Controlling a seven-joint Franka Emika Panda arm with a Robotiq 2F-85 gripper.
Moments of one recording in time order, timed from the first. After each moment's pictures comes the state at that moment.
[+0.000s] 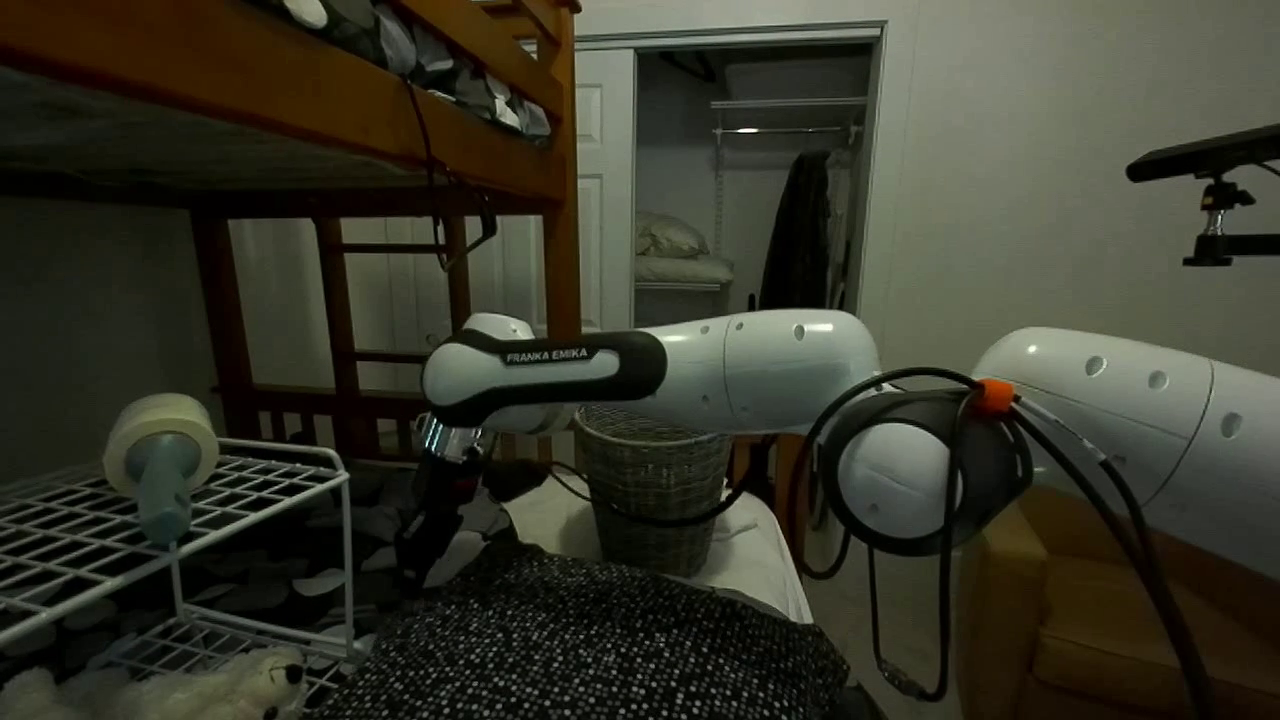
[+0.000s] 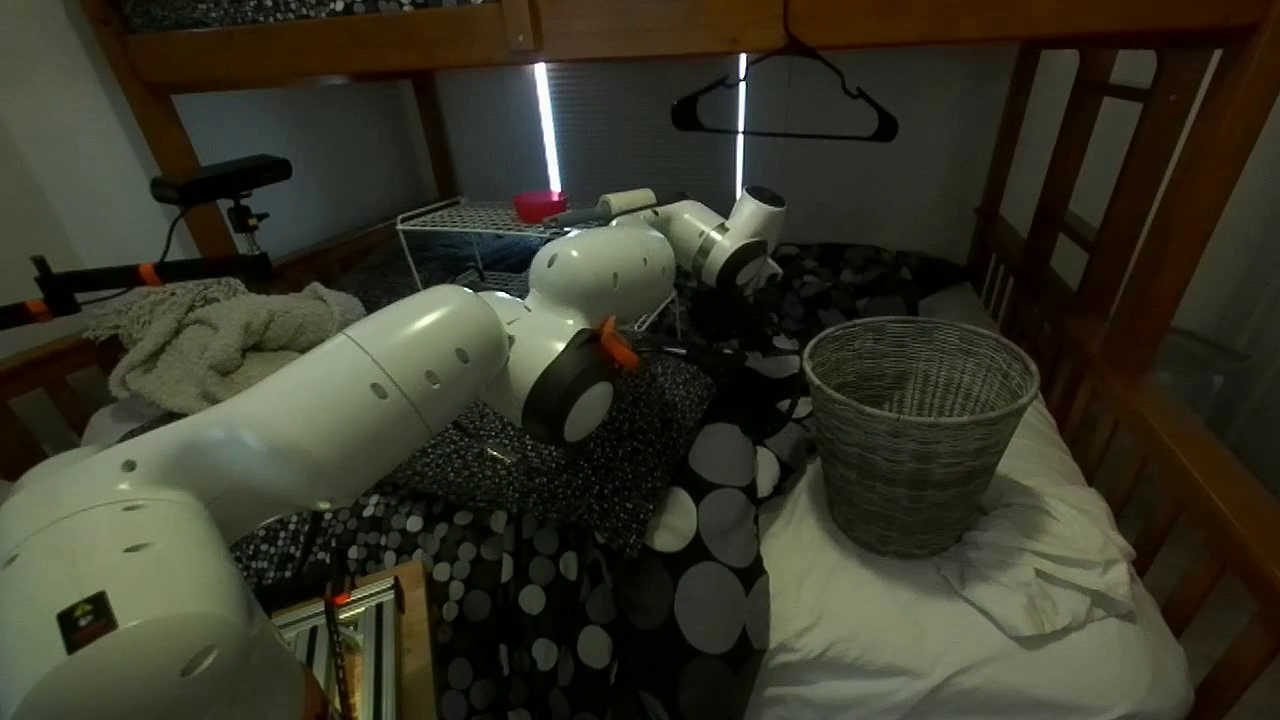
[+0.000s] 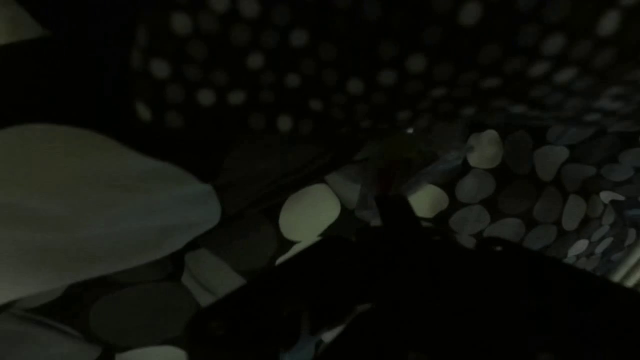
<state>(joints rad) 0.42 1.29 0.27 -0.48 0.10 1.90 -0.47</state>
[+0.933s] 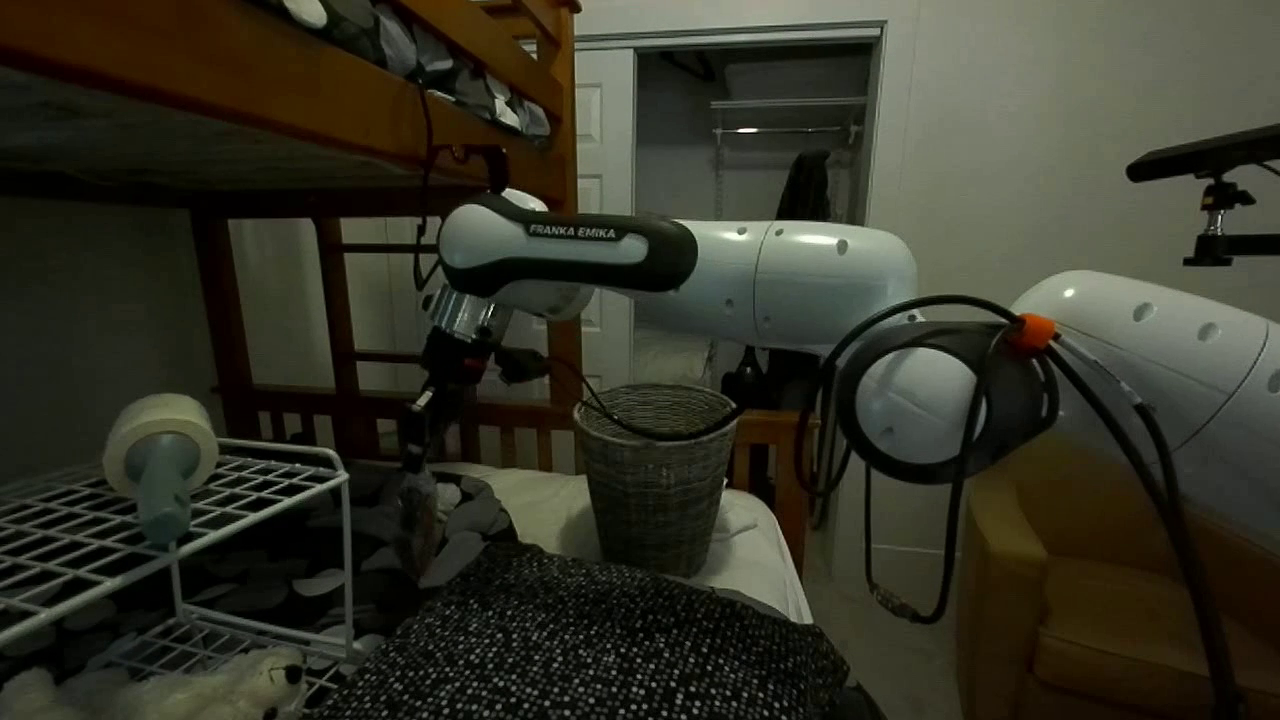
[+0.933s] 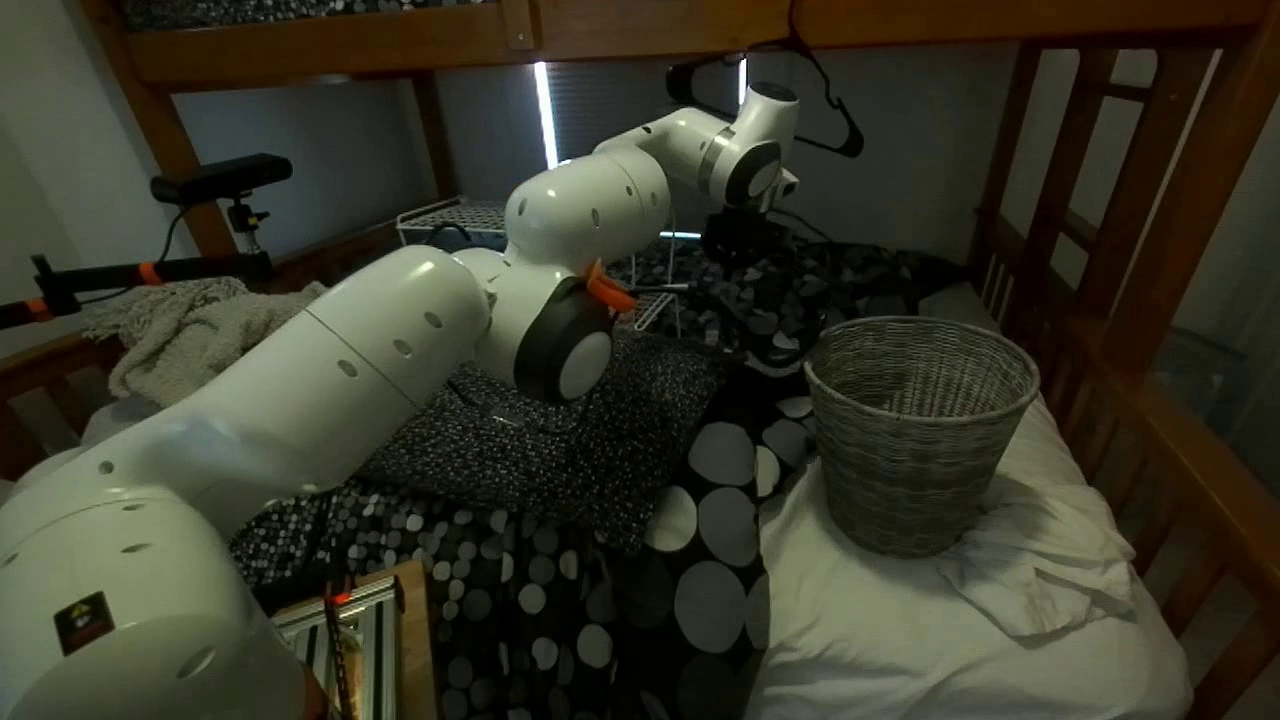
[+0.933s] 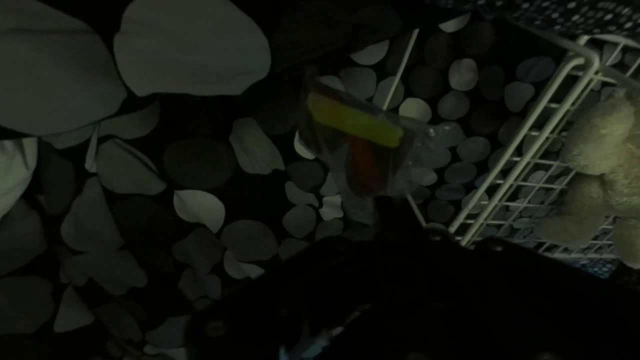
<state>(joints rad) 0.41 1.13 0.24 -0.42 0.10 1.80 -0.53</state>
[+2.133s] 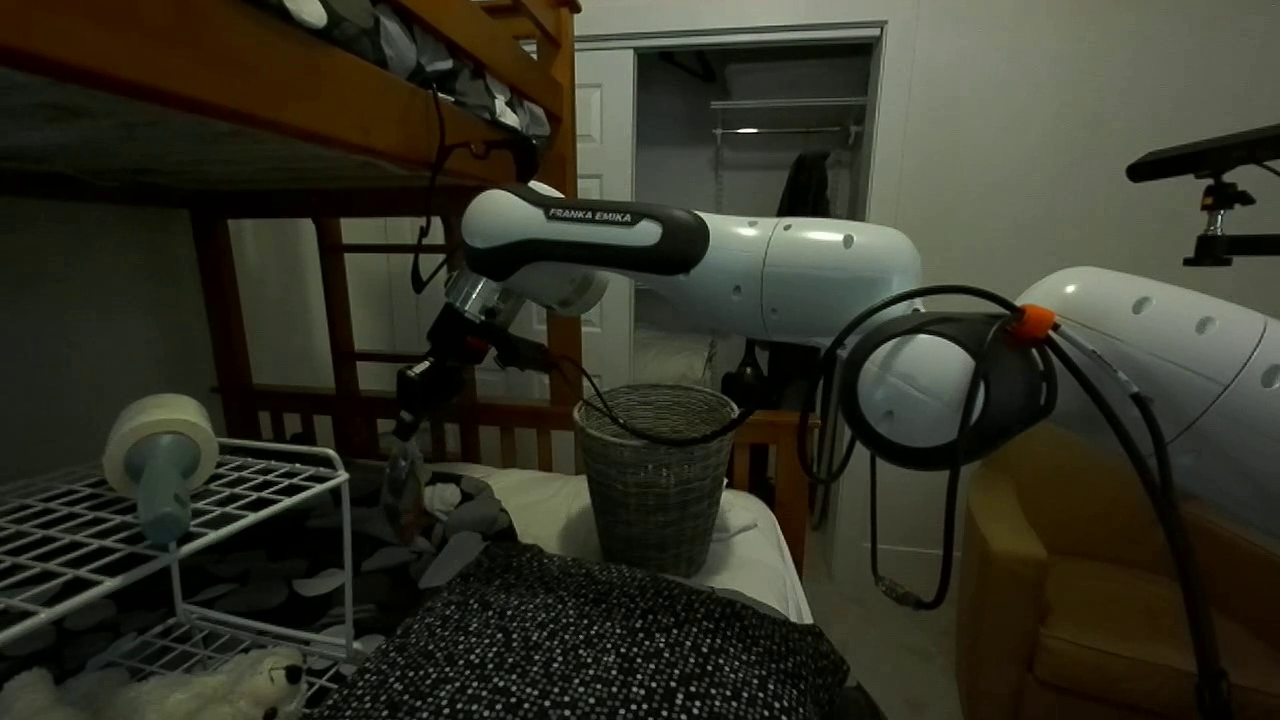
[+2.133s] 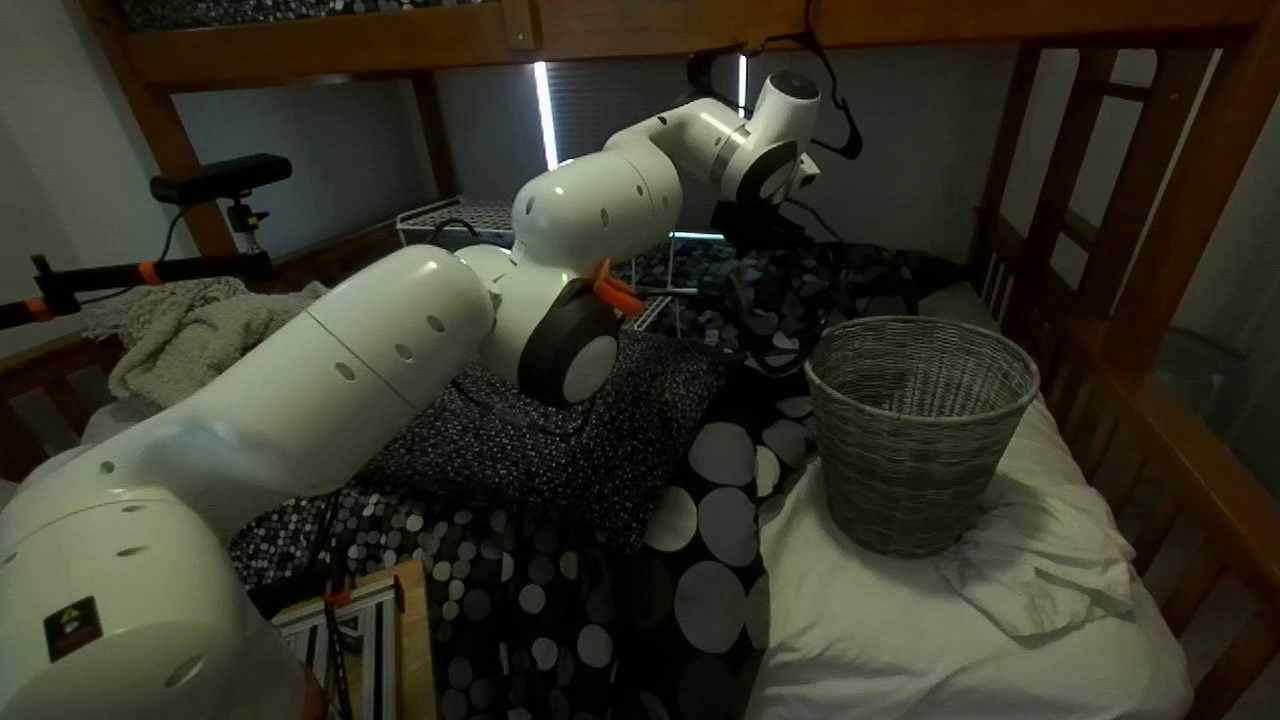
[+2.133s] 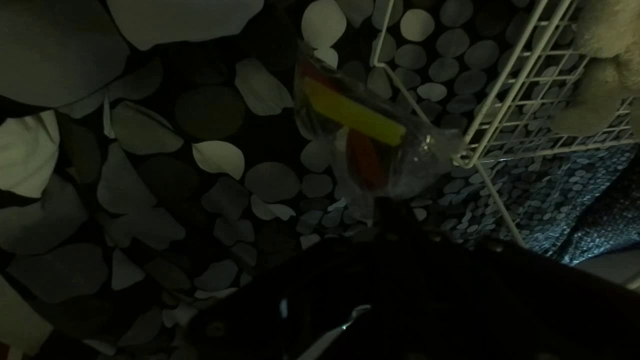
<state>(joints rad) 0.36 1.12 0.28 -0.43 0.18 1.92 -0.42</state>
